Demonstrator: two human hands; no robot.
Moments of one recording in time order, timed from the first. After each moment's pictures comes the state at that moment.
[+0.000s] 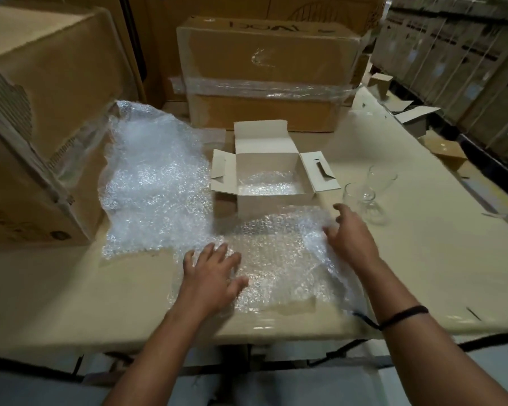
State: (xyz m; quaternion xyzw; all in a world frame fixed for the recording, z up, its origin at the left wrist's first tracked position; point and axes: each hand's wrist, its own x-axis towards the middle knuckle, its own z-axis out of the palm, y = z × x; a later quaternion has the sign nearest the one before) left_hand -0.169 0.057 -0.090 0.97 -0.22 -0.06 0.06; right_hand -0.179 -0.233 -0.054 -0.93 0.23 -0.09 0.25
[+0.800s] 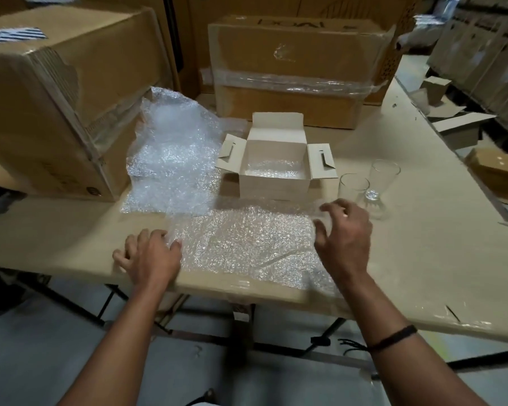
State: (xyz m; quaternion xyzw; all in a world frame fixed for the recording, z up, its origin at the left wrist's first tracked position) left_hand -0.210 0.095 -0.096 0.97 0.20 0.12 0.12; right_hand -0.241 -0.231 -0.051 -0.92 0.06 -0.33 0.19
